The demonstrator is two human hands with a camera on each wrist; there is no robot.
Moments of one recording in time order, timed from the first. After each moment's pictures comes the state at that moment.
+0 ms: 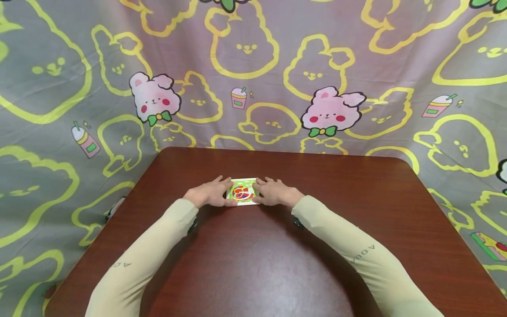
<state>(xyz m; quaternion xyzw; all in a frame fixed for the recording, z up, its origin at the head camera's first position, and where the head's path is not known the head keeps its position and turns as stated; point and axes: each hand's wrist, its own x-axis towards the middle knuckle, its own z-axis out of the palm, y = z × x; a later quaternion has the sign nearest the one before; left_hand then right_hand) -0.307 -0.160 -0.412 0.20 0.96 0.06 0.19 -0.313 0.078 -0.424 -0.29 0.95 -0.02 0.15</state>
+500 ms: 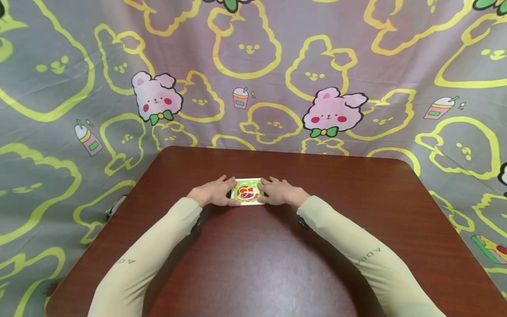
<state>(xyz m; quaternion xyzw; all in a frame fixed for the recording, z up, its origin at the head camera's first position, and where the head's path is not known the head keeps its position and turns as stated) -0.308 -0.154 -0.415 0.20 0.96 0.05 0.19 -0.314 0.090 -0.425 -0.29 0.94 -0.02 0.16</state>
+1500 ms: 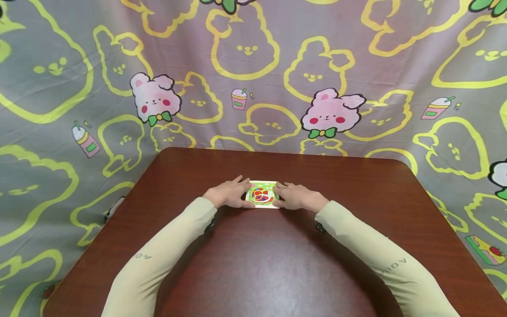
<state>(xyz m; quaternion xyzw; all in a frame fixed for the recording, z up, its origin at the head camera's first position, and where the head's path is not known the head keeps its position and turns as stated) -0.310 -0.107 -0.417 0.27 0.95 0.01 0.17 -0.298 0.138 -0.423 -0.28 0.95 -0.01 0.15</state>
